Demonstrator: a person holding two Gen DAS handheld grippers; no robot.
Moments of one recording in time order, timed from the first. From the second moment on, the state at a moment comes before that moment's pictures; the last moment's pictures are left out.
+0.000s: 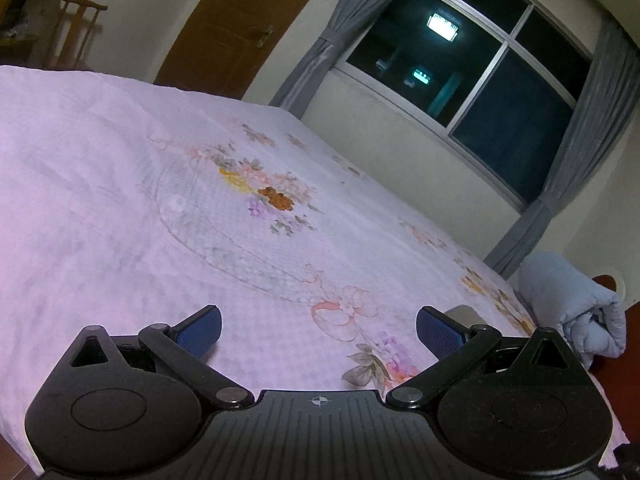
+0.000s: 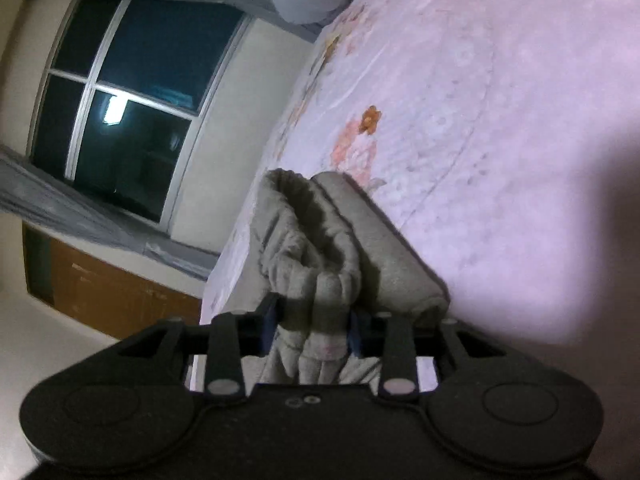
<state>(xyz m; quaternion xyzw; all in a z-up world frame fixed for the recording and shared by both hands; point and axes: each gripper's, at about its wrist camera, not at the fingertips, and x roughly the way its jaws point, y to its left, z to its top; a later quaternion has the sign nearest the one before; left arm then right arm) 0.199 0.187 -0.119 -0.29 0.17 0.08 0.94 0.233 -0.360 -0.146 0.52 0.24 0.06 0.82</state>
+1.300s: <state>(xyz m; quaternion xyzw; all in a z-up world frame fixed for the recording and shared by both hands) 0.199 0.062 -0.106 -0.01 0.31 -0.09 0.95 0.259 -0.365 -0.126 0.51 0.28 0.08 0.81</state>
